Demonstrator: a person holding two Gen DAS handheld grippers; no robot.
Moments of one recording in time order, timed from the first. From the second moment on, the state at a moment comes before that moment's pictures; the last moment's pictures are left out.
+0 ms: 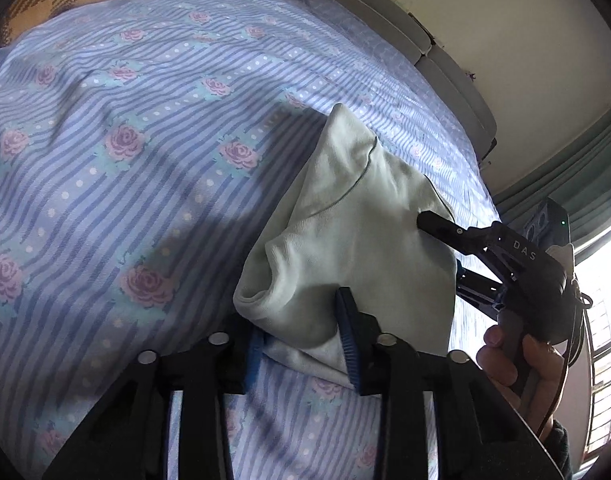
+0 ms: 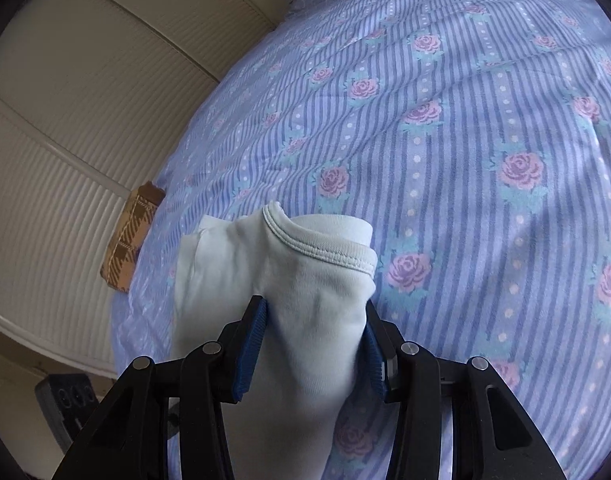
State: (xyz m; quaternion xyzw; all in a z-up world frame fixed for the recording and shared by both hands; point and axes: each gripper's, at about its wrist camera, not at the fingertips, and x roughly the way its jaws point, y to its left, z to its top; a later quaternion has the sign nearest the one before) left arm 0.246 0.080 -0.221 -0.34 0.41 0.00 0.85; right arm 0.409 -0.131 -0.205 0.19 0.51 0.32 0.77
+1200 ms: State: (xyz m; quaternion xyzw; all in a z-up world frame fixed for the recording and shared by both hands) left arm 0.204 0.315 -0.076 -0.34 0.31 0.04 0.89; right arm 0.385 0.104 -0.034 0.15 0.43 0.41 0.79
